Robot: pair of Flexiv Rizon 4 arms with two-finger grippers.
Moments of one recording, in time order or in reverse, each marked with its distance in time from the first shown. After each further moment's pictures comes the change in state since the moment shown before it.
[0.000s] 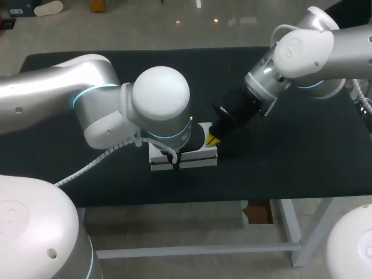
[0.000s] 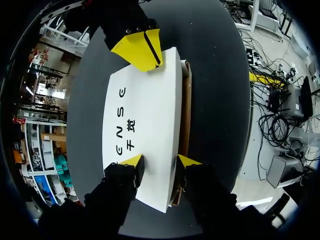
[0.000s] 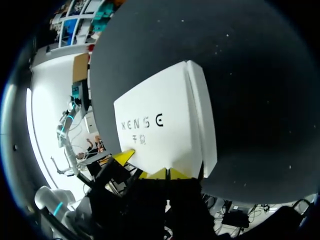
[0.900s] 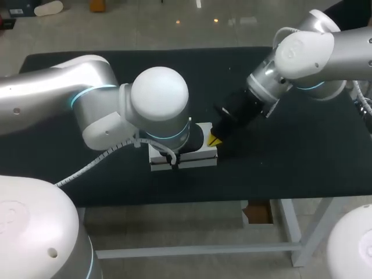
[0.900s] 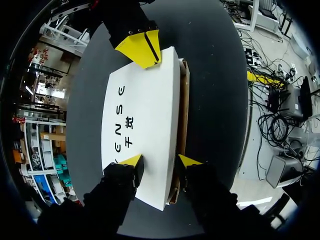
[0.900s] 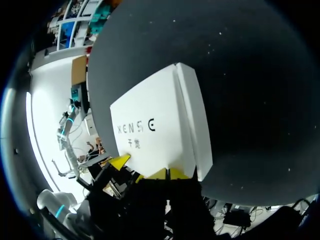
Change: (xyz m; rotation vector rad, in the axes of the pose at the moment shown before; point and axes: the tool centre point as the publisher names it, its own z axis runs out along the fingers) left arm 0.003 0.004 -0.002 -0.002 0.004 -0.004; right arm -0.008 0.004 0.001 0.000 0.006 0.021
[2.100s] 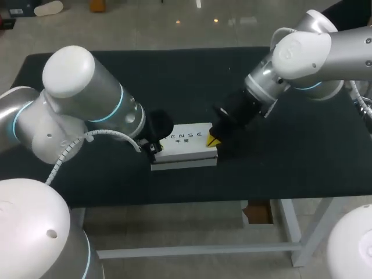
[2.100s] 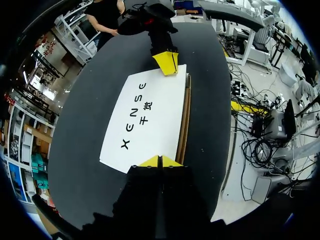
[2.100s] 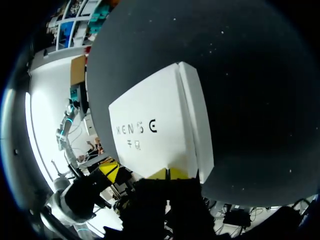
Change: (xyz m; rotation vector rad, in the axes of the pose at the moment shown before) left arm -0.012 0.033 -0.019 0.276 0.150 -0.141; right arm 0.001 0.002 0.004 0.004 -0.007 0.004
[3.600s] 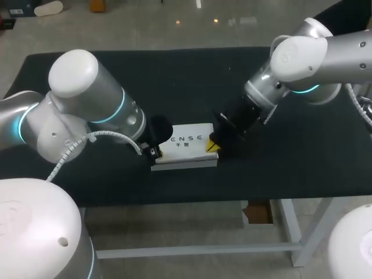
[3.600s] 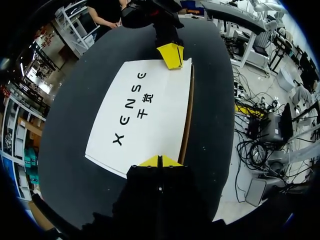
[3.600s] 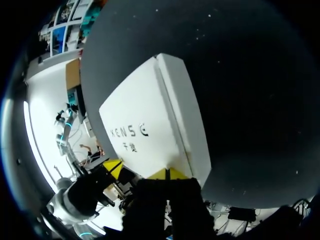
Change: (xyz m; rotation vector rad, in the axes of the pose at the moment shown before) left arm 0.006 0.013 0.025 -0.022 0.054 -0.044; right arm -0.015 0.001 0.017 0.039 0.006 0.066
